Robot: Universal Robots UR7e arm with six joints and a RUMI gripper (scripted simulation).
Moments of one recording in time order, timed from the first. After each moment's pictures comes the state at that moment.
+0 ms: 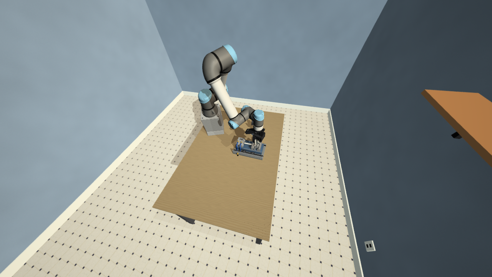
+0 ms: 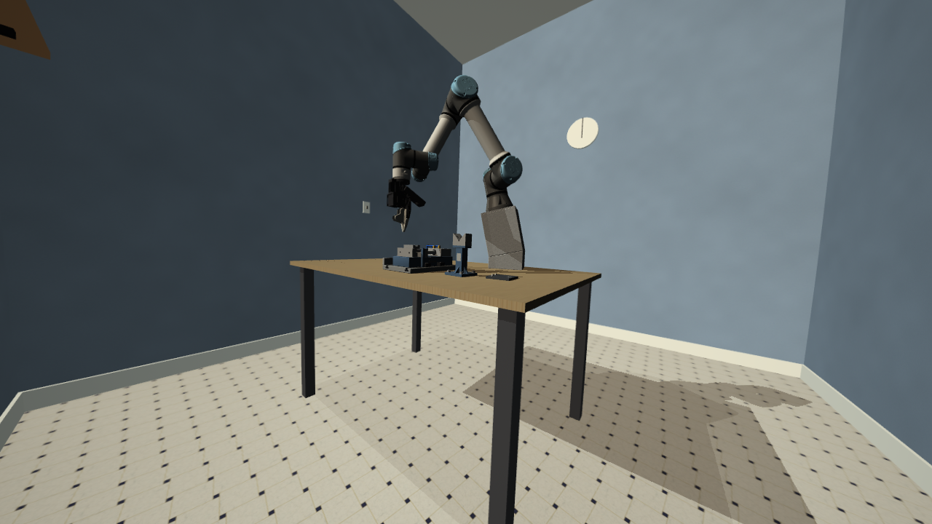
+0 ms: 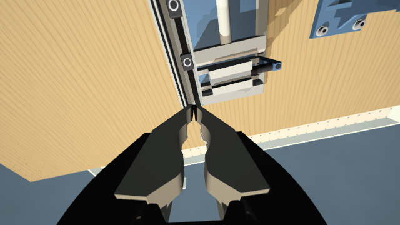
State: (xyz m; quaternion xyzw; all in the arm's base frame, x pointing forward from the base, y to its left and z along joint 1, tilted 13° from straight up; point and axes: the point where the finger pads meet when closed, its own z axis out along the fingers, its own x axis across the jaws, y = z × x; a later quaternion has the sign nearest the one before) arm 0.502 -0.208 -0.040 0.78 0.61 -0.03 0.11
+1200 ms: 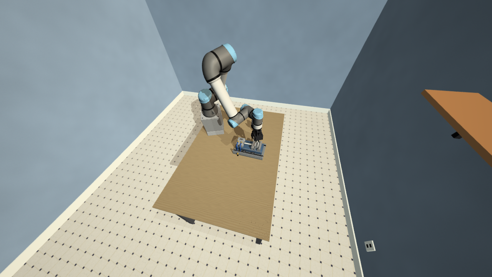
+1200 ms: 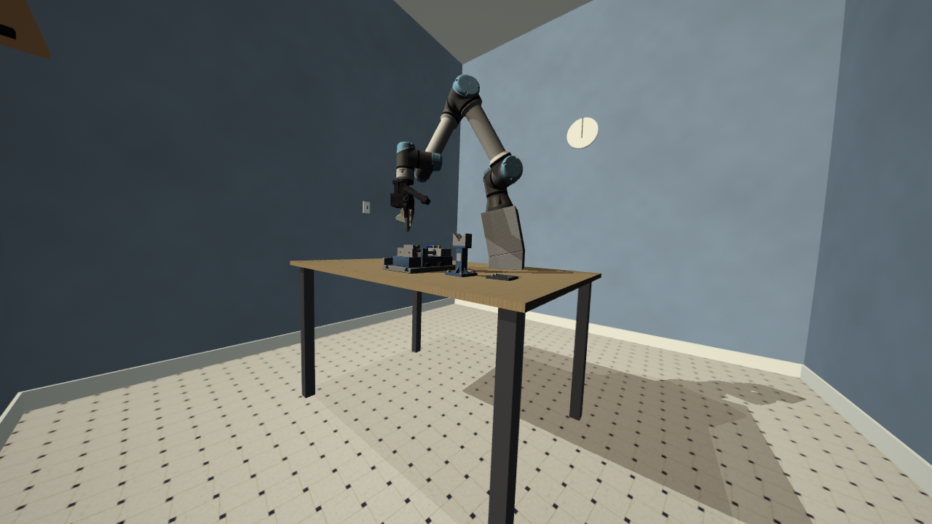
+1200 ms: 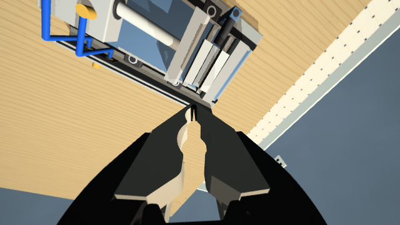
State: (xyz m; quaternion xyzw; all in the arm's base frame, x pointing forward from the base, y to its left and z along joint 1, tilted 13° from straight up) arm 0.502 -0.184 -0.046 0.96 0.25 0.02 0.11
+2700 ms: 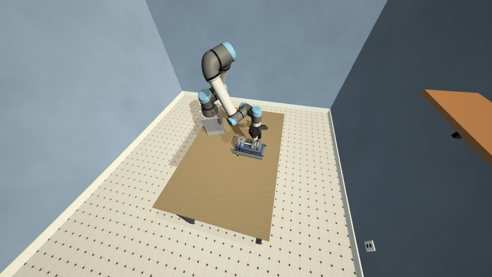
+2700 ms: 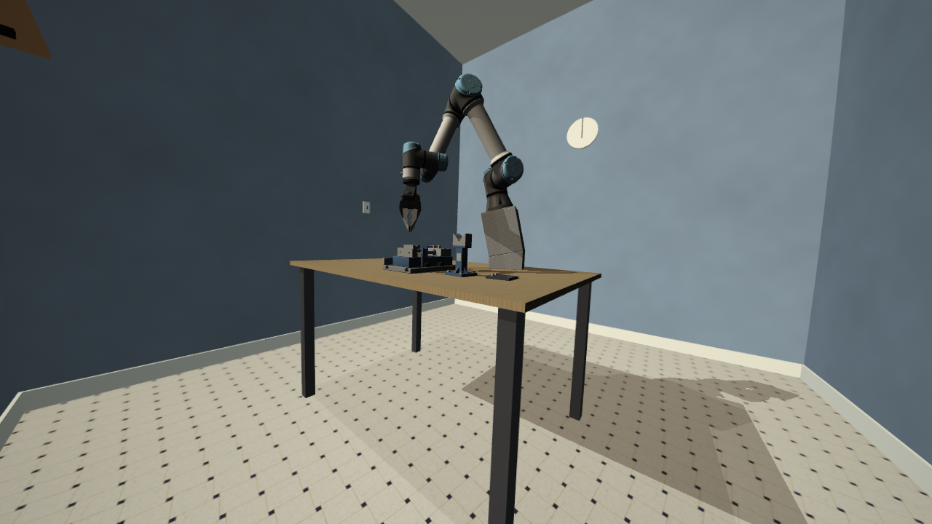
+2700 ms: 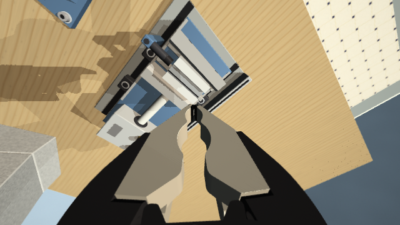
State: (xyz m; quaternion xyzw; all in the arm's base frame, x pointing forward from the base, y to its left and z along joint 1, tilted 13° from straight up) arm 0.507 -0.164 -0.050 0.92 -0.38 0.08 0.08
